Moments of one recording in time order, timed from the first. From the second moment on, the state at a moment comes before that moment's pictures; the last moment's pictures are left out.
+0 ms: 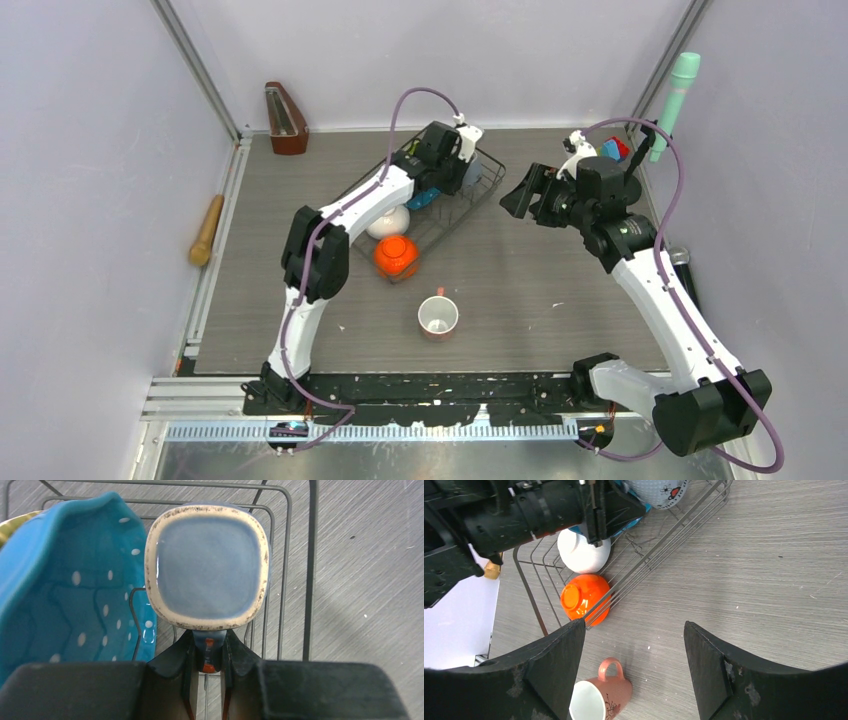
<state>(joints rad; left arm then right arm) -0.64 2.17 1.95 -0.45 0.05 0.04 0.26 1.09 1.10 -0.50 -0.21 0.49</state>
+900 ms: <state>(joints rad) -0.69 2.35 2.18 -0.56 0.01 0.05 0.23 1.09 1.08 -0.50 -0.22 0.50</state>
